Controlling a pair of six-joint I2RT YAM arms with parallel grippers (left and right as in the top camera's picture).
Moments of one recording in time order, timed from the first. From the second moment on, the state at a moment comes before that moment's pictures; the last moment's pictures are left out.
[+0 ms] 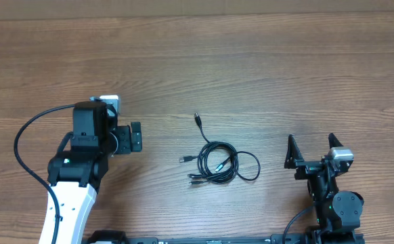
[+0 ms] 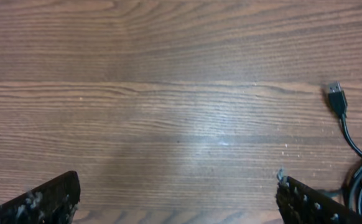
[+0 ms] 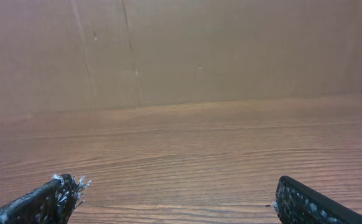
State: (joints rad) left arm -0.06 1.07 0.87 -0.75 -0.03 -0.07; right arm 0.05 0.01 0.02 -0.03 -0.02 0.10
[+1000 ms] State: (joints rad) left arm -0.30 1.46 1.23 -1.02 0.02 0.04; right arm 0.05 0.01 0.02 -0.03 -0.02 0.10
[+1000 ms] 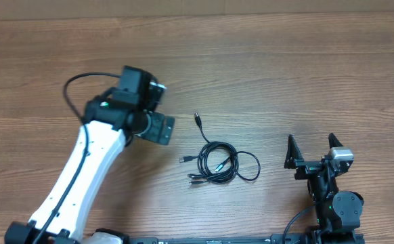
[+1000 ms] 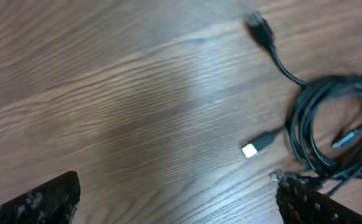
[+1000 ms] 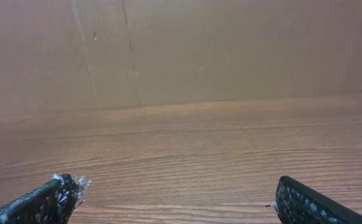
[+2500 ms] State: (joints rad) left arm -0.66 1.89 1.24 -0.84 0.07 0.03; right arm 0.05 0.01 0.02 -0.04 -0.02 0.10
